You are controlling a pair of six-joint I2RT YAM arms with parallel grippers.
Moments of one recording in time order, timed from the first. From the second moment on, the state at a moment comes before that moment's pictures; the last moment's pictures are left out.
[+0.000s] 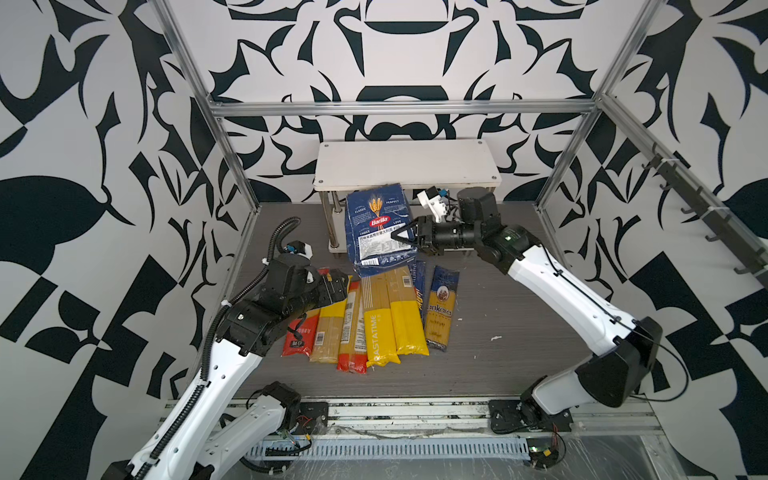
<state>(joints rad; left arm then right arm) -0.48 0.85 1.04 -0.88 -0.03 -0.62 0.58 1.53 1.56 -0.45 -0.70 0.86</state>
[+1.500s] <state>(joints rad) -0.48 0.90 1.07 -0.83 0.00 -0.60 0.44 2.29 2.76 -0.69 -0.70 0.83</state>
